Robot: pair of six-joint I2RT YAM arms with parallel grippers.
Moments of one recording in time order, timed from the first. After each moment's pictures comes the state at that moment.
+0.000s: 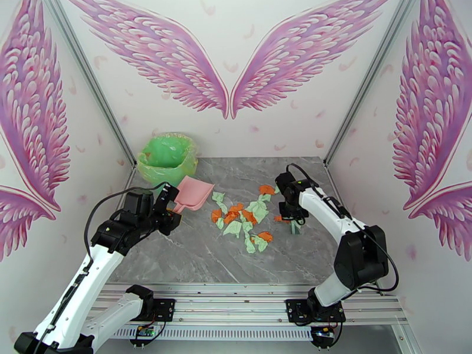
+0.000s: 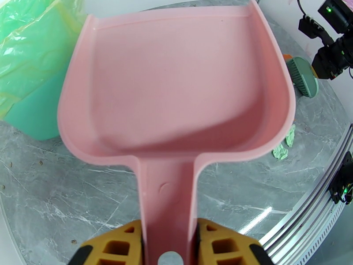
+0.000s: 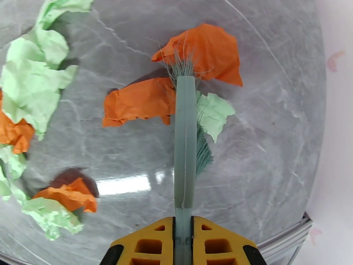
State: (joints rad) left arm -0.30 0.94 1.04 -0.86 0.21 0.08; right arm 0.29 1.61 1.33 -1.13 0.23 0.32
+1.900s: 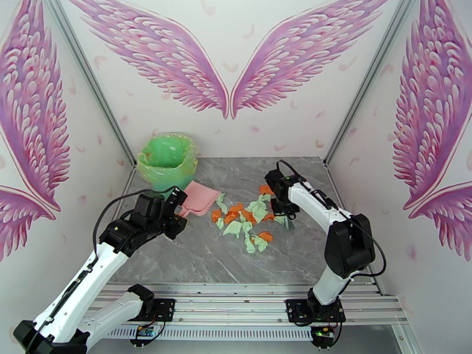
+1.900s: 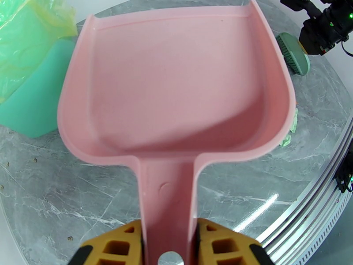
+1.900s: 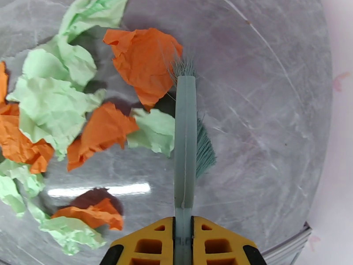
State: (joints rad) left arm -0.43 0.96 1.02 -0.87 0.11 0.05; right arm 0.34 1.73 1.44 -1.13 0.25 0.37
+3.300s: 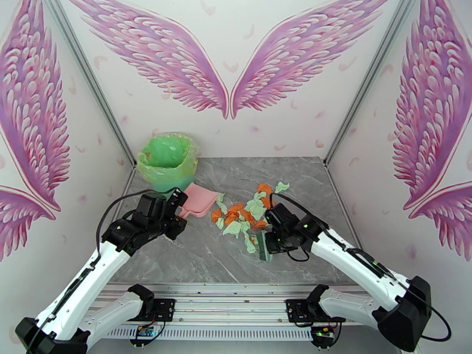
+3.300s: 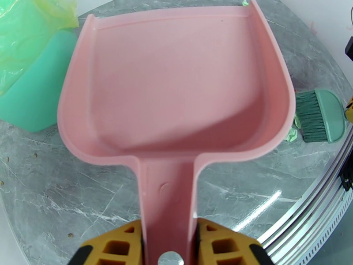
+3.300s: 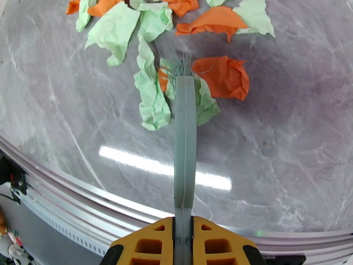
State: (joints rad) left arm -0.44 0.97 1.01 -0.87 0.09 0.05; right arm 0.66 1.19 0.99 -1.05 0.00 0.50
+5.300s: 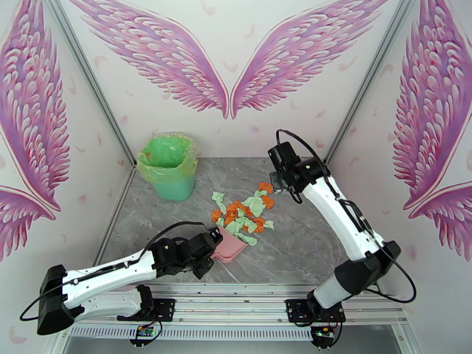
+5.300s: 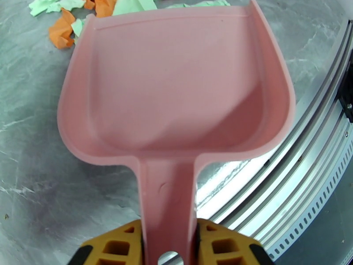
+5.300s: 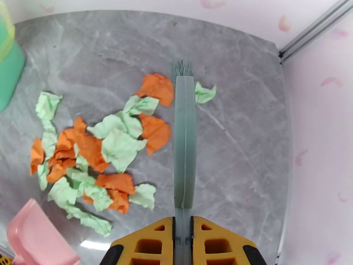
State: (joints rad) left arm -1.14 1.13 0.85 -0.86 -0.14 -0.38; right arm 0.43 1.68 1.89 -1.24 0.43 0.19
